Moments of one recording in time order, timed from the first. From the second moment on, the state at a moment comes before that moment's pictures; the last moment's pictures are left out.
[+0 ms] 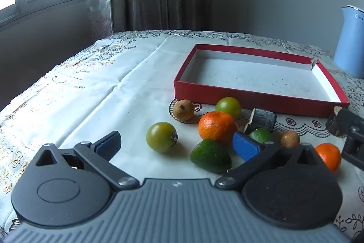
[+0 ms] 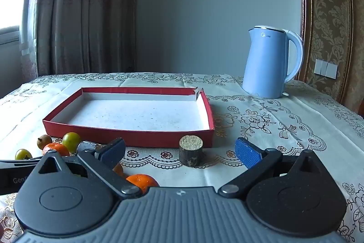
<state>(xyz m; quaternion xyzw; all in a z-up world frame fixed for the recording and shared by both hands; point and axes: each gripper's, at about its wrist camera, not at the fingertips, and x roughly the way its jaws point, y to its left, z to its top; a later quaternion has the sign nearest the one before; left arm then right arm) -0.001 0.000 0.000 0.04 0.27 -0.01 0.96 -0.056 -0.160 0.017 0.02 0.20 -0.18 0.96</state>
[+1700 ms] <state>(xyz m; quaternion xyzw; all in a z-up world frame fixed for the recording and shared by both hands) 0.003 0.005 -0.011 0.03 0.23 0.00 0.97 -0.046 -0.176 -0.009 0.07 0.22 -0.15 0.96</state>
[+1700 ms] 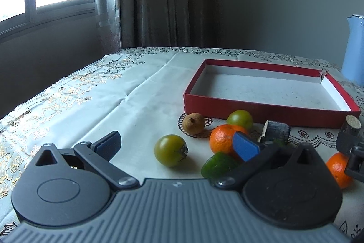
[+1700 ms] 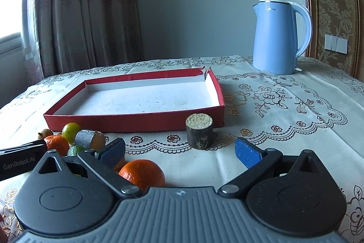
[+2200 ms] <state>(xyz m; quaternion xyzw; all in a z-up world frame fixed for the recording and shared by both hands) 0.003 0.006 -0.011 0.02 0.23 0.01 0.97 -0.046 -0.173 -0.009 0.06 0.22 -0.15 0.96</state>
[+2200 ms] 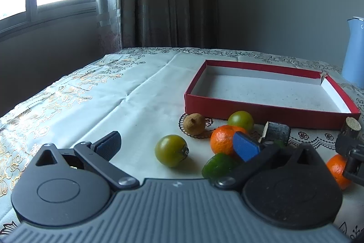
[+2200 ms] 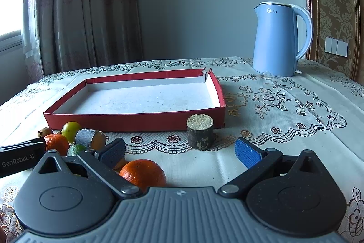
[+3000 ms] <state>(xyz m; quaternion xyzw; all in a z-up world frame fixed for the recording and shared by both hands) 0.004 0.008 -0.011 0.01 0.23 0.00 0.97 -0.041 -0.174 -0.011 0.06 0.23 -0.15 0.96</state>
